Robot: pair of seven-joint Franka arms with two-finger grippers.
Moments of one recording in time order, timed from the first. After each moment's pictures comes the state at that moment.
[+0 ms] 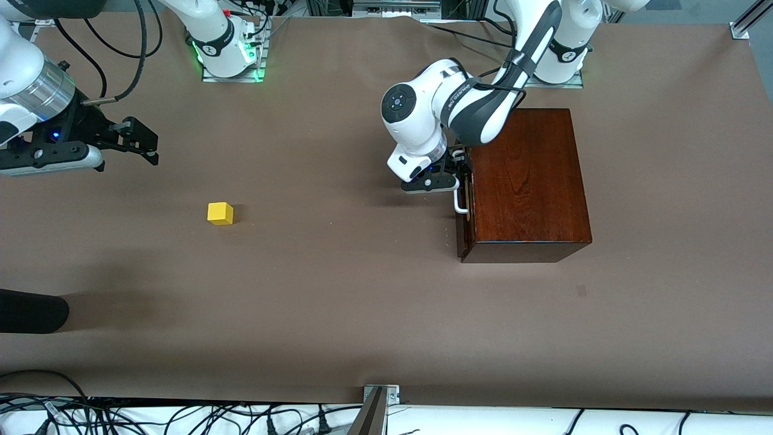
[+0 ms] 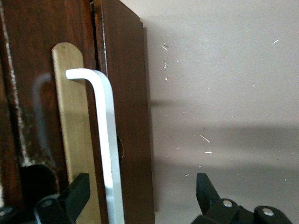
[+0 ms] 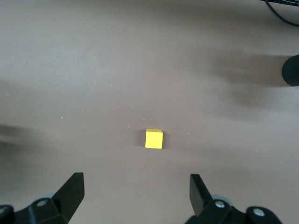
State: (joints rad) left arm -0.73 0.49 -0.04 -1.70 0.25 1.90 -0.86; right arm 0.20 0.04 -0.05 -1.60 0.00 1.70 0.01
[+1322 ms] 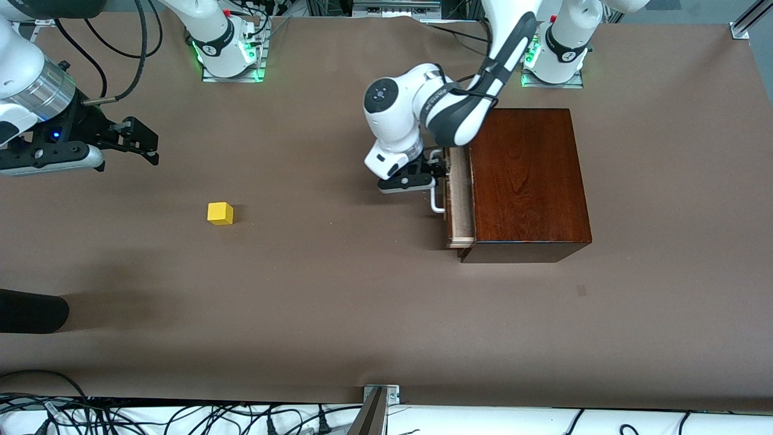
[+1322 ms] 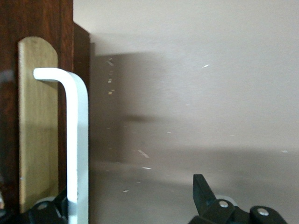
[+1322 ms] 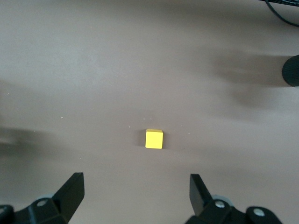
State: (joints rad) left arm -0.81 0.59 -0.04 -1.62 0.25 2.06 -1.01; right arm 0.20 0.04 -0.05 -1.60 0.00 1.70 0.01
